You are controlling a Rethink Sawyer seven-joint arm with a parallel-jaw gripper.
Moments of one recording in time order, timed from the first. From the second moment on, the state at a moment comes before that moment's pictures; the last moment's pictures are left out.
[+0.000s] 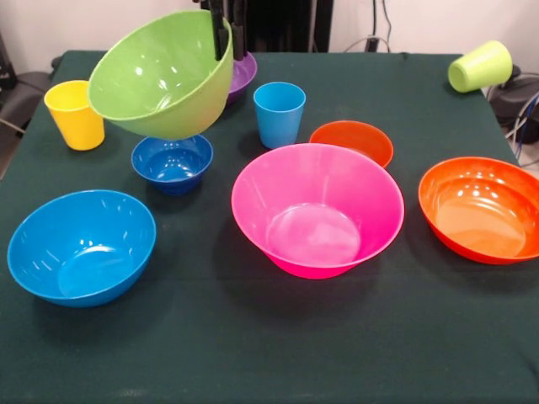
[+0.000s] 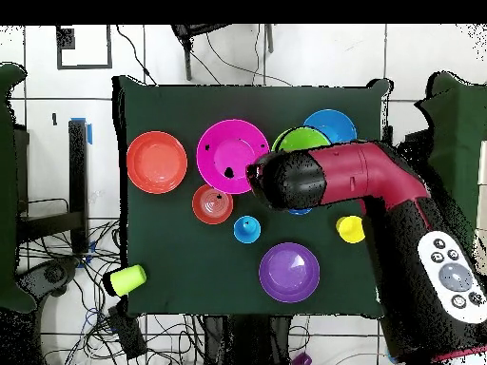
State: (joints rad) arm -0.79 -0.85 0.74 1.70 -0.56 0.84 1.63
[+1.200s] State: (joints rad) arm -0.75 -0.83 0.71 1.70 -0.58 0.83 1.63
